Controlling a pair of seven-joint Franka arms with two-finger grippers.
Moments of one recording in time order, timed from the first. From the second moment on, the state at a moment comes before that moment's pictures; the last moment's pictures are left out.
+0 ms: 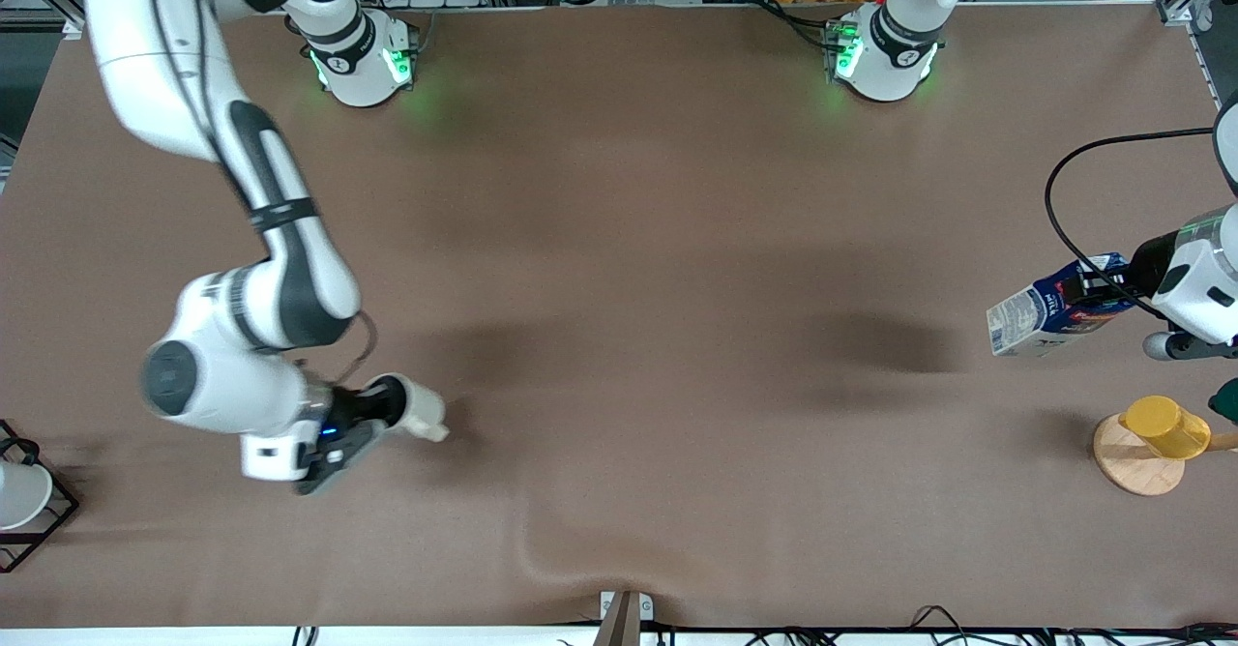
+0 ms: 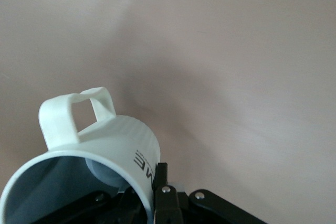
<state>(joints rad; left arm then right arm) 0.18 0.25 -0.12 -1.58 0.03 1.70 -0.04 0.20 0.74 0.06 -1.32 0.18 2.08 -0.48</state>
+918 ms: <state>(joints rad) 0.18 0.25 -0.12 -1.58 0.02 1.69 -0.04 0.60 0.72 0.05 -1.57 0.18 2.32 0.18</state>
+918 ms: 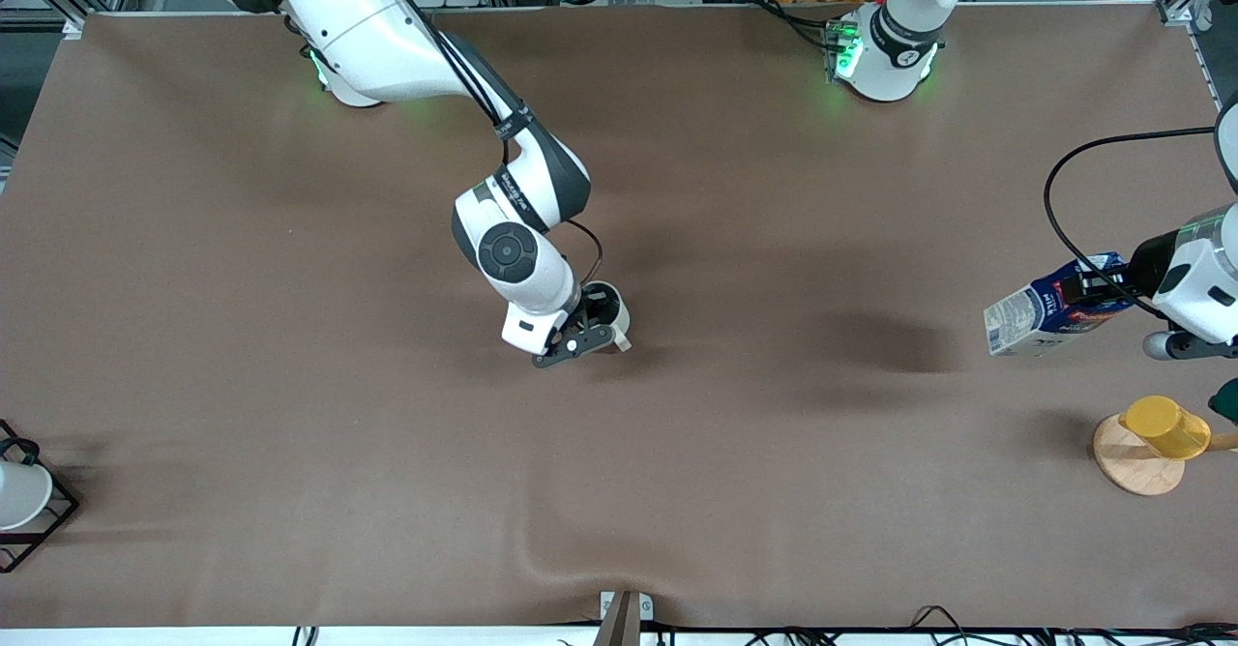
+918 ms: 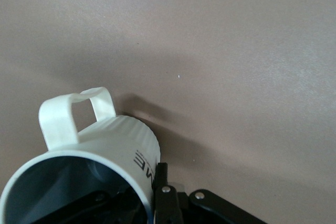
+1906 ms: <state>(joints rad) 0.16 0.21 -0.29 -1.58 0.01 1.65 -0.22 0.66 0.67 0.02 -1.56 0.17 2.30 0.34</state>
